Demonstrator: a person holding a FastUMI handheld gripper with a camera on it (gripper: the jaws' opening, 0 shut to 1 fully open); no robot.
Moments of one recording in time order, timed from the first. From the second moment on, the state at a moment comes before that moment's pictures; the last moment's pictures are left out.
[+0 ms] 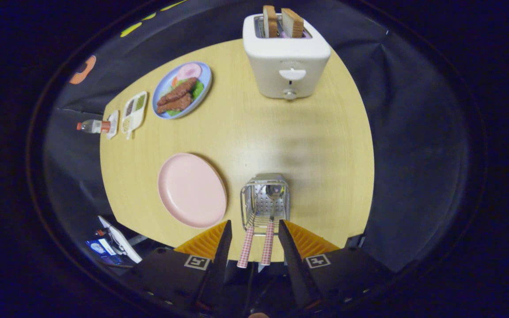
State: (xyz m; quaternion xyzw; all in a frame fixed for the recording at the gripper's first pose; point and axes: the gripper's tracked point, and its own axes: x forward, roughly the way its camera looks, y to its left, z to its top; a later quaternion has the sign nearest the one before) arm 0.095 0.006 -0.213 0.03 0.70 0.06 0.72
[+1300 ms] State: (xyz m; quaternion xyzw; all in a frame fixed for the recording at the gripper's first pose) arm 0.033 0.020 0.021 0.01 0.02 0.08 1.00
